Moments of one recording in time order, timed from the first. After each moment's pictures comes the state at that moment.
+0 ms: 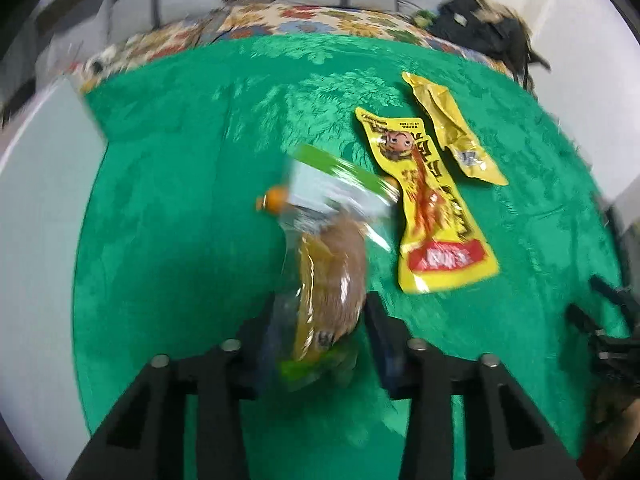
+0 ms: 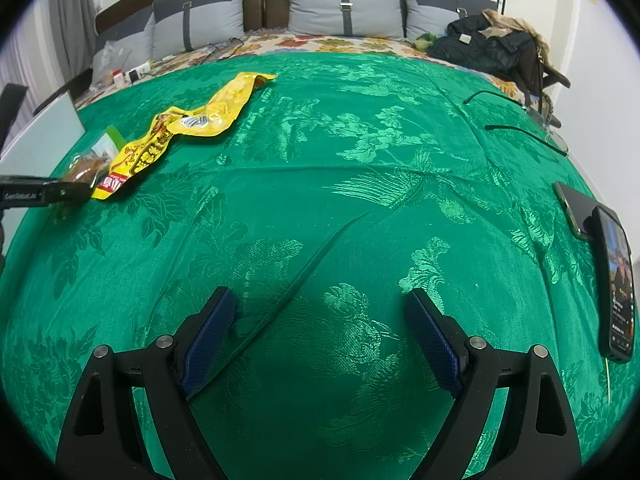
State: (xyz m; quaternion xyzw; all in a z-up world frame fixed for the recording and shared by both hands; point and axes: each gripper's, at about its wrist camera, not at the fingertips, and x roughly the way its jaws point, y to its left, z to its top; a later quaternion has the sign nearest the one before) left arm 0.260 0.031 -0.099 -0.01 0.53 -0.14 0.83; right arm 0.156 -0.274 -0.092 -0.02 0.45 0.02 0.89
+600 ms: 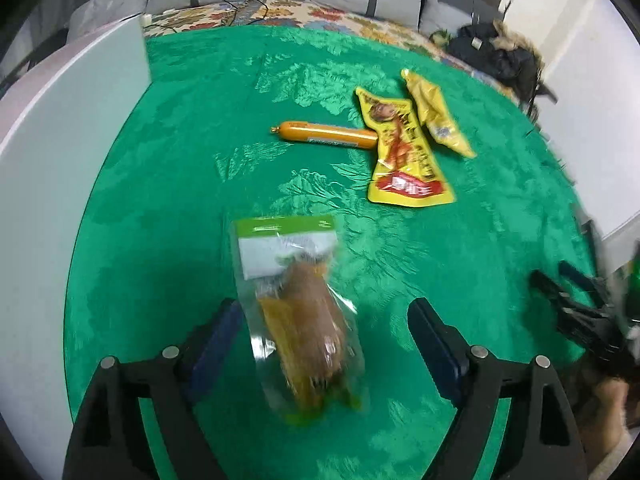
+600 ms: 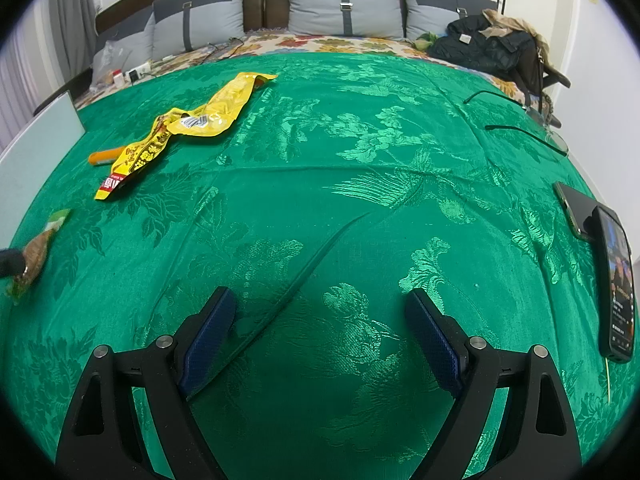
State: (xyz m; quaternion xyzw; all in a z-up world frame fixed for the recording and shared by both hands) left arm 0.195 0.032 -0.099 -0.05 0.53 -0.10 0.84; right arm 0.156 -0.273 -0.092 -0.02 0.45 0.02 0.89
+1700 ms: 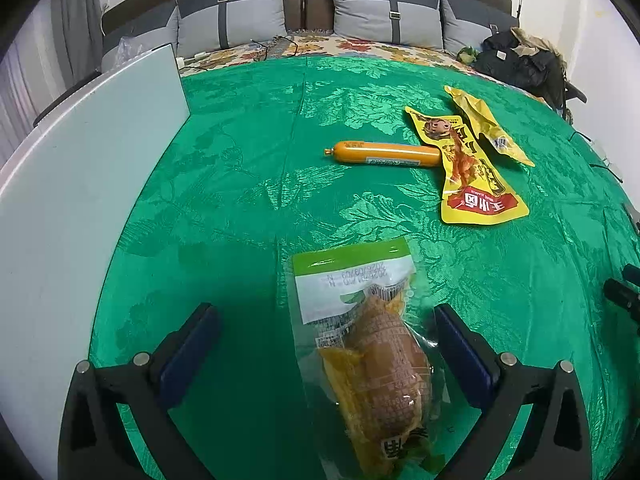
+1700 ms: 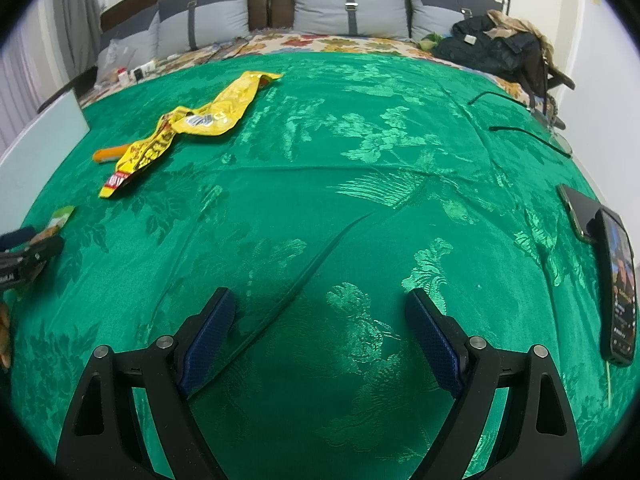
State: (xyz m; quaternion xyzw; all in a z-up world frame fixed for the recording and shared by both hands) left arm 0.191 0.044 -0.118 0.01 0.46 -0.03 0.89; right arm 0.159 -0.268 -0.089 -0.02 0.46 0.03 0.88
